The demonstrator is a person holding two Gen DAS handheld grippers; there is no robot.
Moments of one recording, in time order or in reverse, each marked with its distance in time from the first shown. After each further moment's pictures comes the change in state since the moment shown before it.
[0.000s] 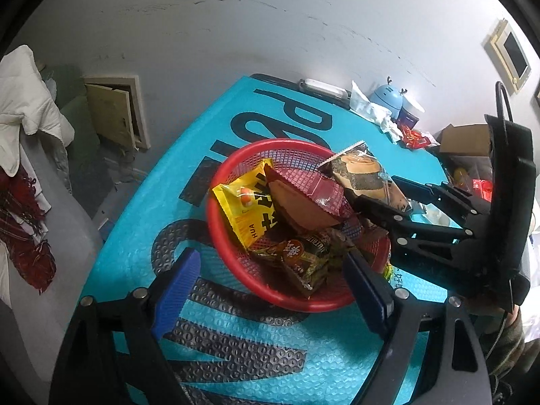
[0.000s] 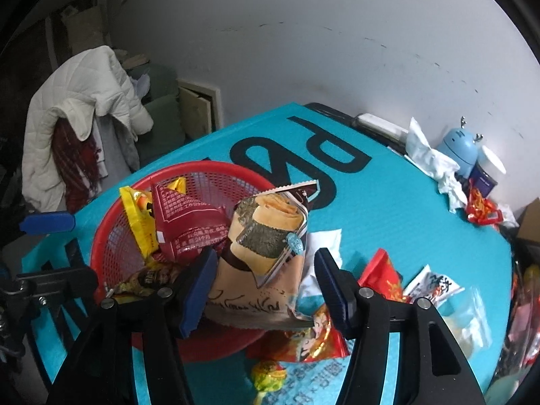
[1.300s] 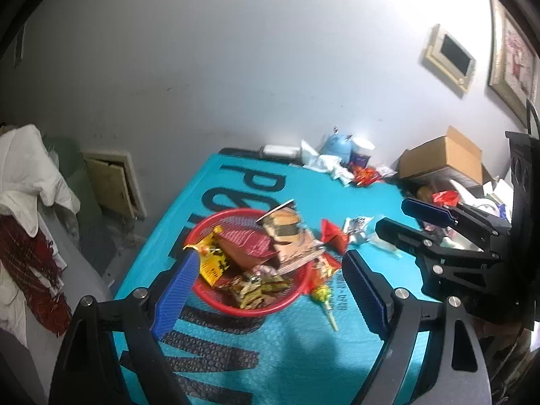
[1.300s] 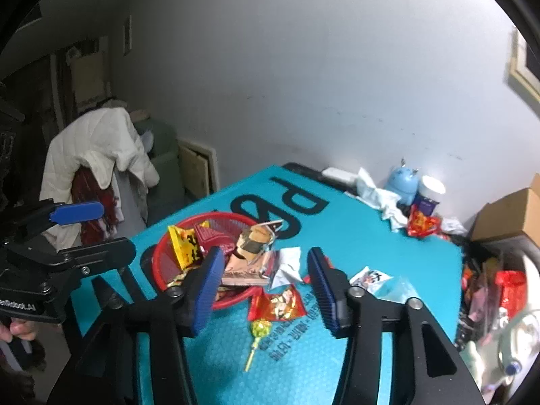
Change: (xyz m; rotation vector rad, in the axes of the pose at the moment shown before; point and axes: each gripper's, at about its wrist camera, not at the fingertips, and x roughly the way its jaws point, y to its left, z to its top) left arm -0.107 -0.074 -0.013 0.154 -0.273 -0.015; right arm -0.153 -0.003 -0.024 0.051 -0.241 -0.046
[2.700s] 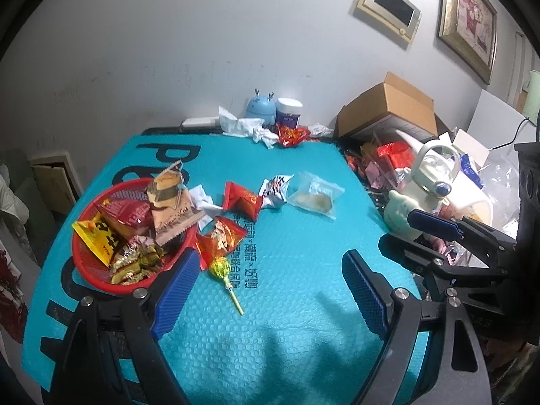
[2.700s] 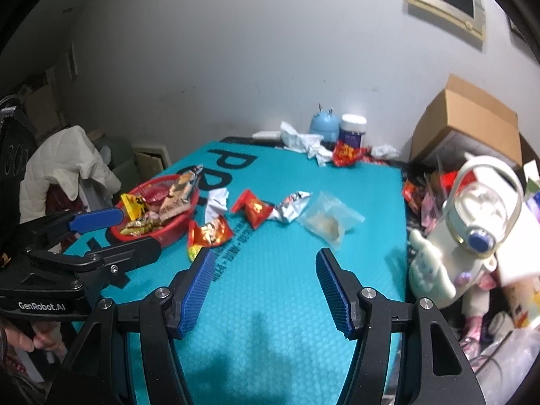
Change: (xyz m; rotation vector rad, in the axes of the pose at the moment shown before) left arm 0.049 -0.103 -0.046 0.106 0.109 -0.166; right arm -0.058 -0.071 -0.096 0.227 0.048 -0.128
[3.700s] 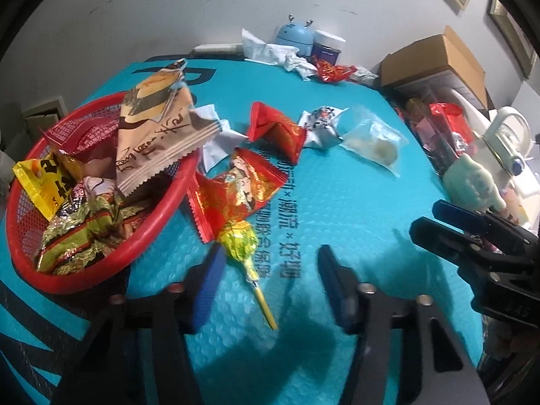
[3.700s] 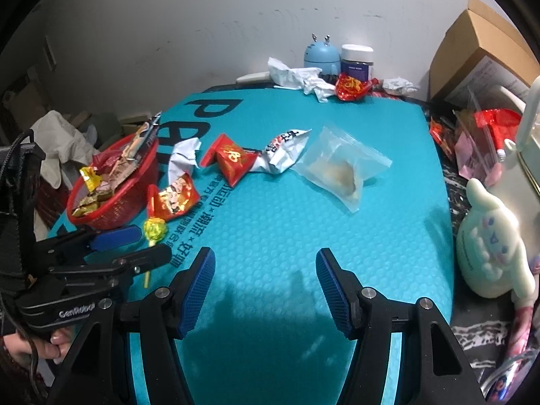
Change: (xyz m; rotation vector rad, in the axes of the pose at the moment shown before) left arm 0.113 0.041 -0.028 -0.088 0.206 0.045; right arm 0.099 -0.031 -0.017 0.083 0.195 0.032
